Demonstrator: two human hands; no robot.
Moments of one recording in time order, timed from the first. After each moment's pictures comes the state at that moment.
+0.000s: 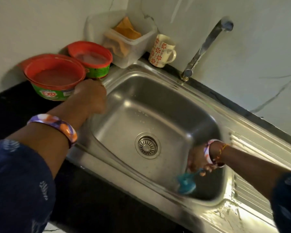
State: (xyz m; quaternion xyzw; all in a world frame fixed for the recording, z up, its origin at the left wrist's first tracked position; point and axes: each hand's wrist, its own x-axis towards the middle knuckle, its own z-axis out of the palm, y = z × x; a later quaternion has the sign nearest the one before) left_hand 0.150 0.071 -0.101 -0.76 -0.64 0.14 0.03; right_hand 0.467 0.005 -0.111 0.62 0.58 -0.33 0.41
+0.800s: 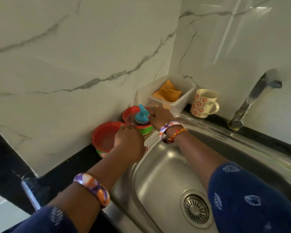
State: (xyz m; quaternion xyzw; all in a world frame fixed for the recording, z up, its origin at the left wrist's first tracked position) left_hand 0.137 0.068 -0.057 -0.72 -0.68 0.10 0.05; right_hand 0.232 0.175 -0.059 0.55 0.81 -0.15 -0.15
